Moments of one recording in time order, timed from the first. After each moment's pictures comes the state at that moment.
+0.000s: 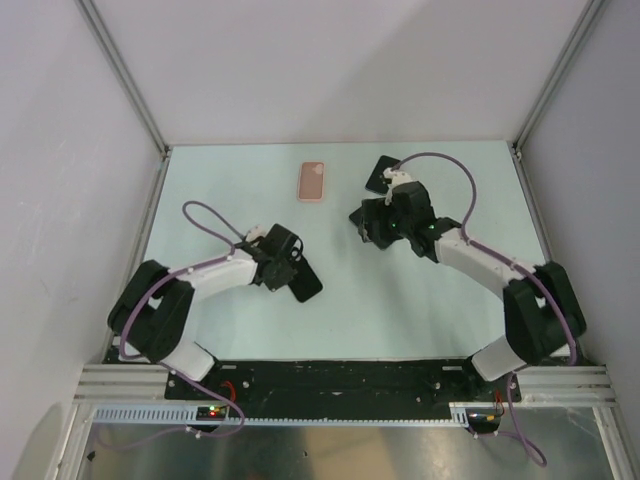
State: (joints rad) left arm -0.59 1.56 0.83 -0.44 -0.26 -1.13; right arm 0.51 1.48 0.99 -0.15 0.02 0.34
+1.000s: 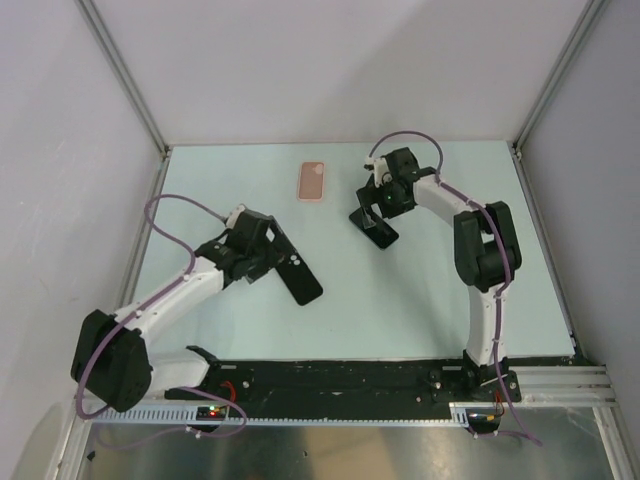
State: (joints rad) left arm -0.52 1.25 0.81 -0.49 -0.16 -1.02; right arm 0.34 2.09 1.61 -0.53 -0.24 -0.09
